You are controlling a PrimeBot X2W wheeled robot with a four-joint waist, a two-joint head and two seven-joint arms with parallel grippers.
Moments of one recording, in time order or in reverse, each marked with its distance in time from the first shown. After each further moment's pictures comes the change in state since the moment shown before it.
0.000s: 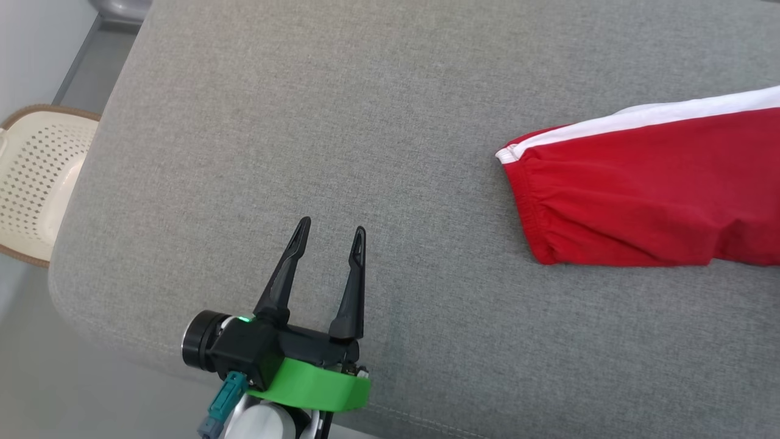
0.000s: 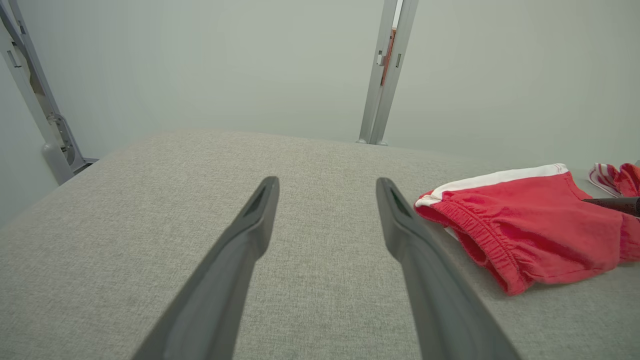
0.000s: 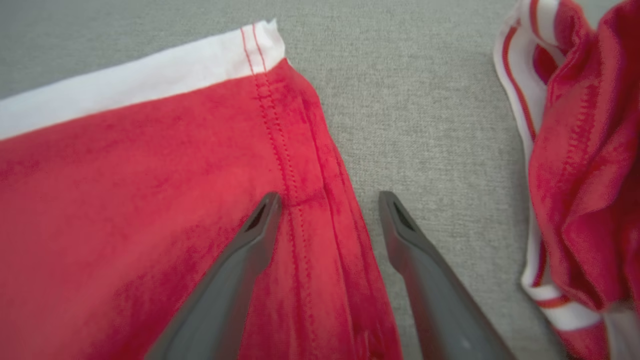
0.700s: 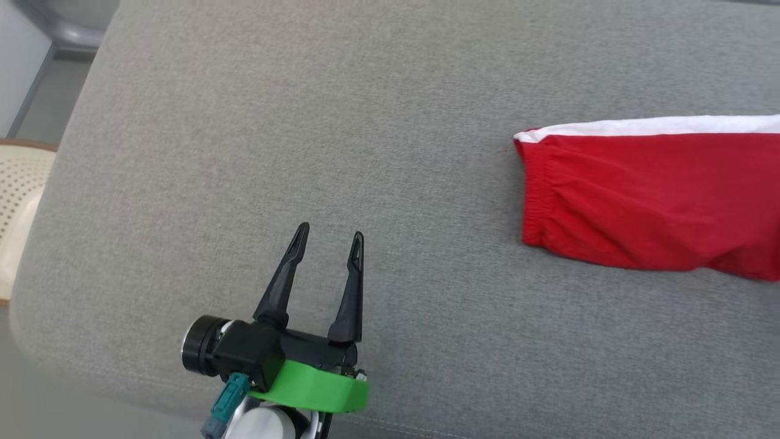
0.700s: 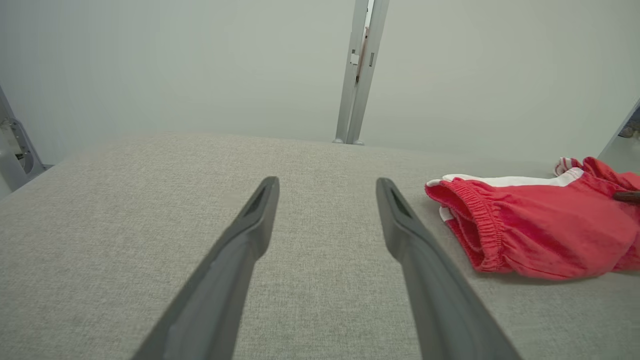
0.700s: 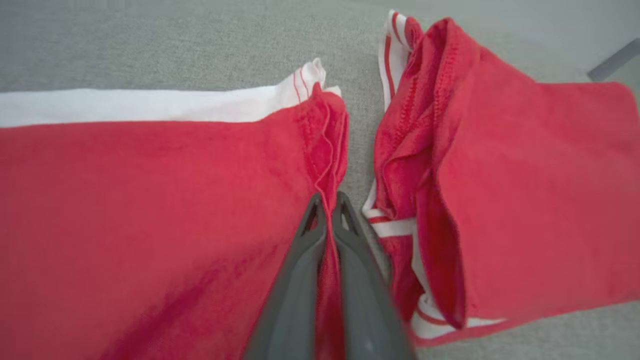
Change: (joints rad) left arm 0.006 -0.001 0.004 0.018 0.007 0.000 0.000; right arm 0.097 -0.071 0.017 -0.126 -0.018 0.001 0.052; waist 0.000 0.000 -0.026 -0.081
